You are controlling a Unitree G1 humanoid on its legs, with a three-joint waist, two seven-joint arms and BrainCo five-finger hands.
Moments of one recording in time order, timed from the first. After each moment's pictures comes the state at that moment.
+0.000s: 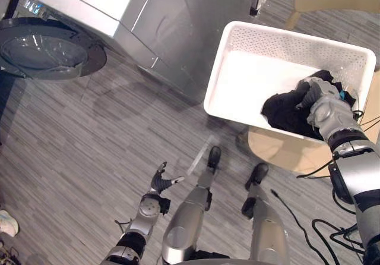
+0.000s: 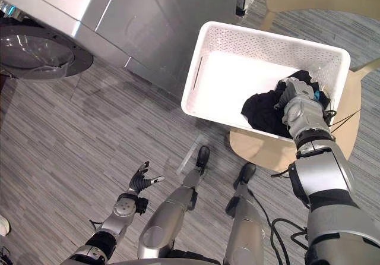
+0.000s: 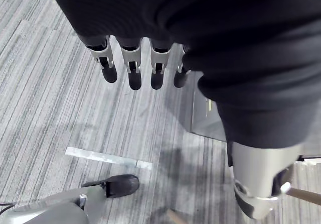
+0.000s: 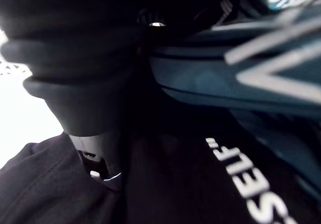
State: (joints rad) left arm -0.16 0.10 -0.17 0.81 0.10 -0.21 0.18; right arm -1.09 -0.64 0.32 1.32 -0.63 -0.02 -0.13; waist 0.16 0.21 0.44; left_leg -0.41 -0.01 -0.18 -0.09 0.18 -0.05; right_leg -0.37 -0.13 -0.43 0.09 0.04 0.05
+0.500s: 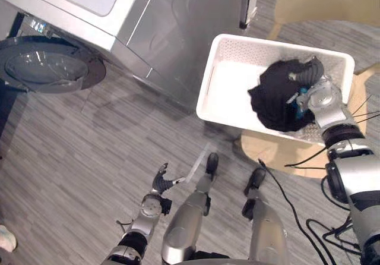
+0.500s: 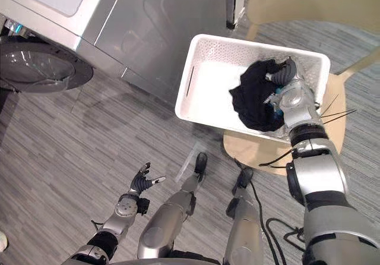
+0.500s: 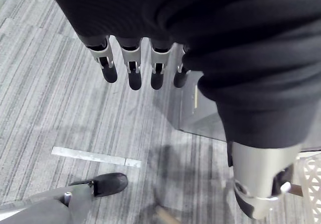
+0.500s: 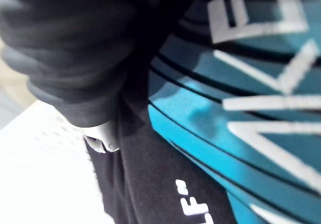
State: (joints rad) left arm -0.16 0.09 -0.15 0.87 0.09 -0.20 0.17; right arm -0.94 -0.51 0.07 0.93 -0.07 -0.07 -0.20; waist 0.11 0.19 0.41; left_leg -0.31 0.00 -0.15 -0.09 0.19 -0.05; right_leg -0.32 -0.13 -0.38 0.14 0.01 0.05
